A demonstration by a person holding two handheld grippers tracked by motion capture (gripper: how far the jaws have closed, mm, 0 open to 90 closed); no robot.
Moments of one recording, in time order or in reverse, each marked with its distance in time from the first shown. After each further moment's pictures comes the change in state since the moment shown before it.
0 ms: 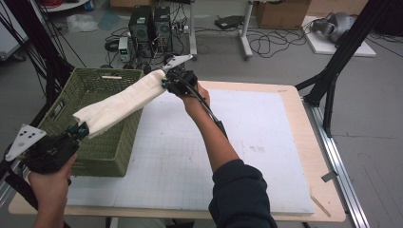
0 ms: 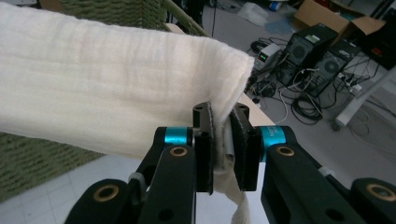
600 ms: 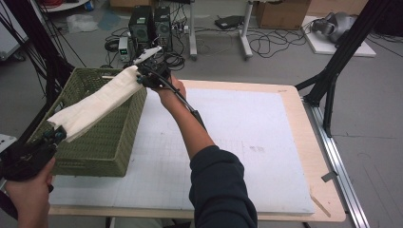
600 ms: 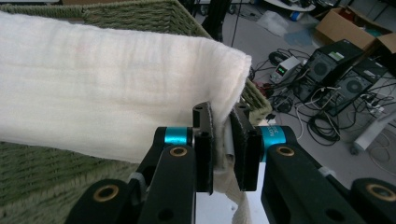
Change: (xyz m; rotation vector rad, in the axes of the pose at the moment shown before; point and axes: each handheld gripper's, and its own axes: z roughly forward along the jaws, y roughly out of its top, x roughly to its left) left arm 0.032 -0.005 -0.026 -0.016 0.094 -0.060; right arm 0.029 0.048 0.050 -0.001 0.061 -0.064
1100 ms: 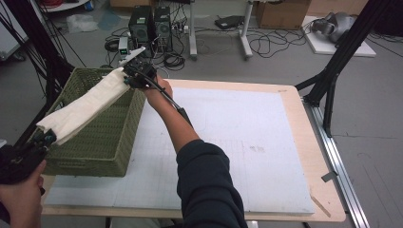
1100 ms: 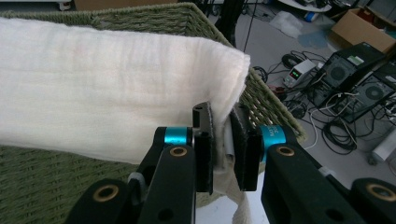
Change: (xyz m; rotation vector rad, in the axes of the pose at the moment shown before) left arm 0.020 -0.005 -0.006 0.009 0.070 -0.011; right arm 0.014 0.015 0.039 0.006 0.045 -0.009
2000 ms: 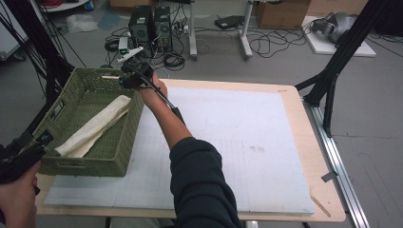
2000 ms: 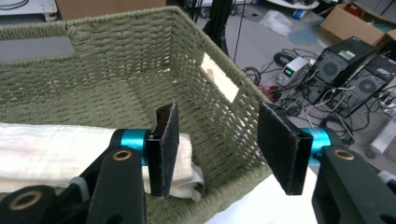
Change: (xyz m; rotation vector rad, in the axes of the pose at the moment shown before) left arm 0.013 -0.001 0.000 -0.006 0.087 -0.044; right arm -0.004 0.001 0.019 -0.016 -0.042 0.052
